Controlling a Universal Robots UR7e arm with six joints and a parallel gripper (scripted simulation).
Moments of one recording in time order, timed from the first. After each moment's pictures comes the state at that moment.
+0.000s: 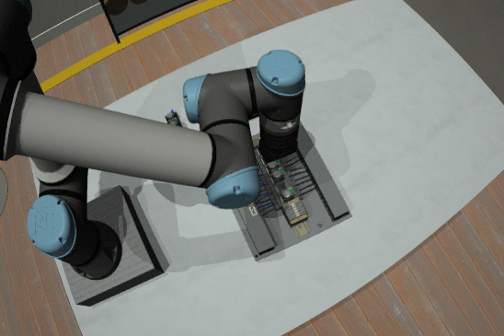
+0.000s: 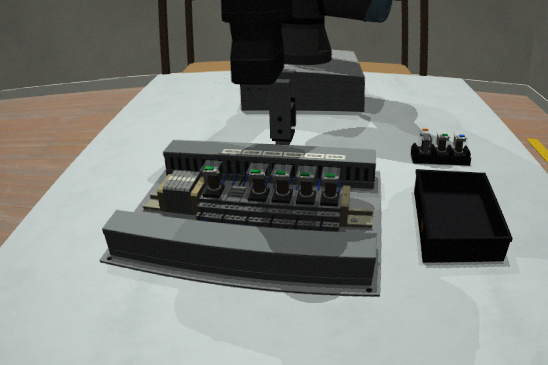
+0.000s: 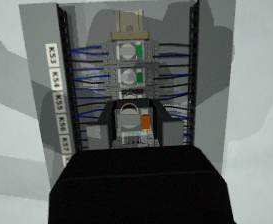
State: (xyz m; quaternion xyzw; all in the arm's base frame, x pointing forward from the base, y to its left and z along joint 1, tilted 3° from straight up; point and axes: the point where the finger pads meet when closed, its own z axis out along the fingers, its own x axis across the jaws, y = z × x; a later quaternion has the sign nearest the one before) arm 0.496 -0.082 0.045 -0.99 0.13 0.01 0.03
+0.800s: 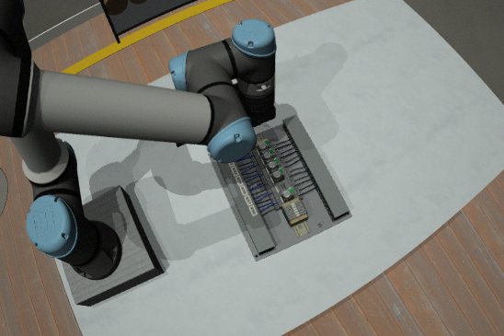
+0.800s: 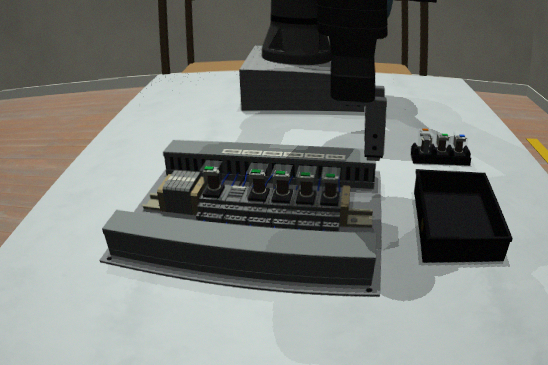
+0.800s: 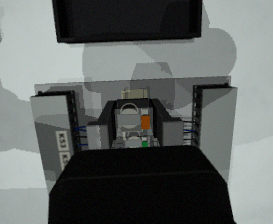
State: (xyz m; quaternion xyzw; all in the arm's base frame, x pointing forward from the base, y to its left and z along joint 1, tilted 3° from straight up) arm 0.520 0.017 0.036 -0.99 0.13 0.01 0.03
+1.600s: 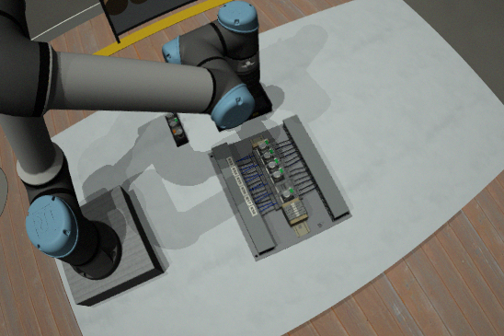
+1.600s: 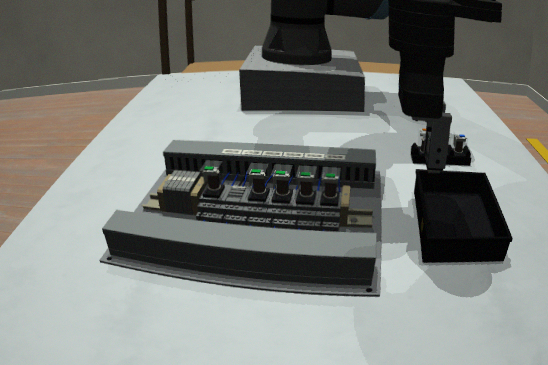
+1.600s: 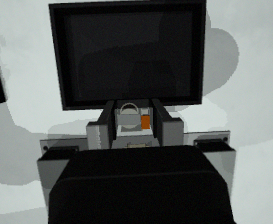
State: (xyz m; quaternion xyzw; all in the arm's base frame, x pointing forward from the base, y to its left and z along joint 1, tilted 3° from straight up) arm 0.540 0.091 0.028 -0.99 0.13 0.01 0.03
